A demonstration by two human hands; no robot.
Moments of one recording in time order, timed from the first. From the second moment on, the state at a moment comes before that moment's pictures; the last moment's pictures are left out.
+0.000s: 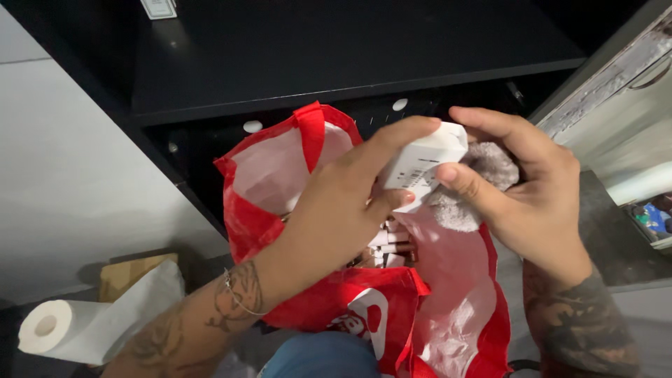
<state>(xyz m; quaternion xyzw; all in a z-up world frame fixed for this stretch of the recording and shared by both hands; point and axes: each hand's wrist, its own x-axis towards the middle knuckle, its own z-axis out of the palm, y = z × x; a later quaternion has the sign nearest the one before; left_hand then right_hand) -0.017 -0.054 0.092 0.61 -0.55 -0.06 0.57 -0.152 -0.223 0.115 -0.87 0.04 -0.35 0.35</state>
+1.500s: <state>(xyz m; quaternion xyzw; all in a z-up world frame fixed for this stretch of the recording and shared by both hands) 0.039 -0.064 0.128 0.54 -0.58 0.01 0.61 -0.140 -0.225 0.111 -0.88 0.02 -0.32 0.34</state>
